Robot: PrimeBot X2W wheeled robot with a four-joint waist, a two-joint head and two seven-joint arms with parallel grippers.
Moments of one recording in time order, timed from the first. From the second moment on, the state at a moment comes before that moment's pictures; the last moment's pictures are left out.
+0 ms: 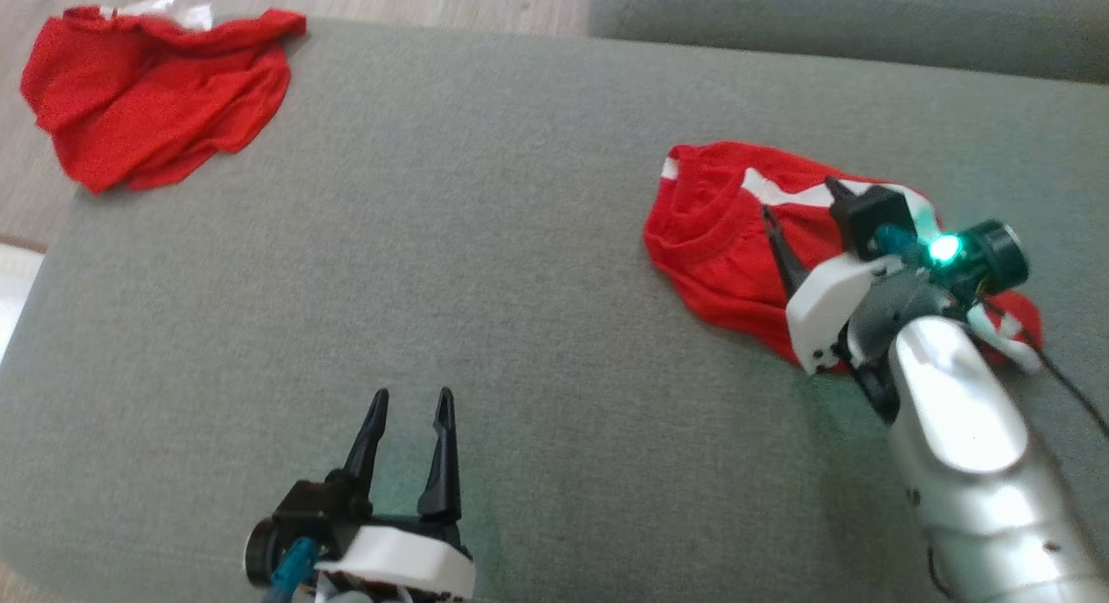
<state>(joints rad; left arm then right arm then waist) -0.06 0.15 -0.52 0.23 -0.52 0.17 -0.25 -0.49 -0.10 0.17 0.54 -0.16 0.13 0.11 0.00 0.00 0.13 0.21</state>
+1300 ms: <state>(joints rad) -0.10 0.12 -0.48 0.25 -0.48 0.14 -0.25 -0.46 -0.08 0.53 0.44 0.07 0.13 0.18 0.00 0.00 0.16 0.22</state>
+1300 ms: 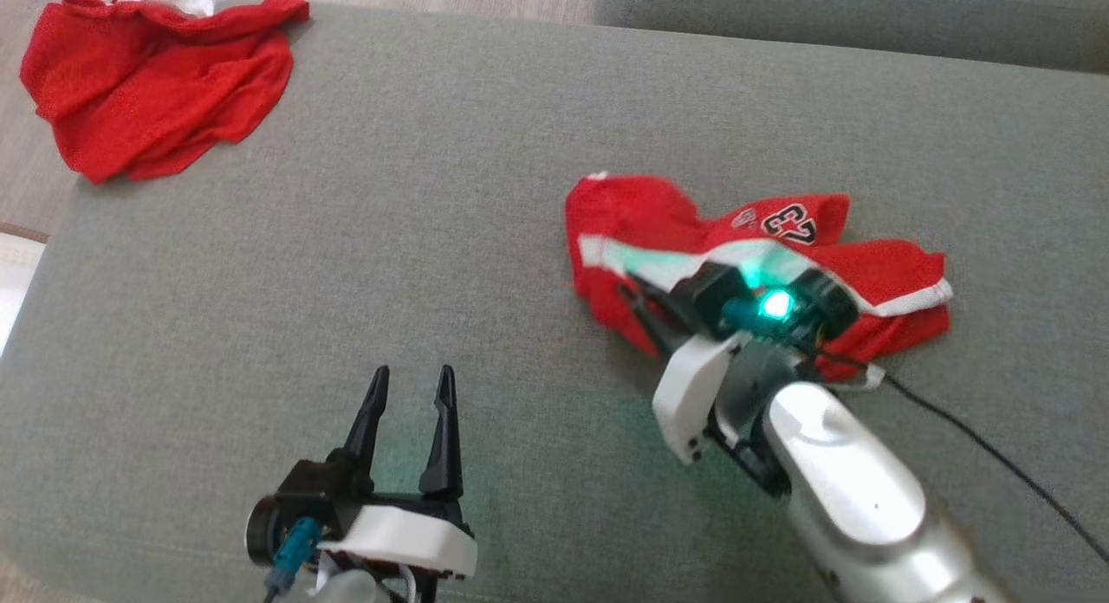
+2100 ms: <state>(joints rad) -0.10 0.13 -0.48 0.25 -0.47 0.13 -0.25 -0.38 -0.07 0.53 0.42 0.16 0.13 -0.05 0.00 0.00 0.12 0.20</state>
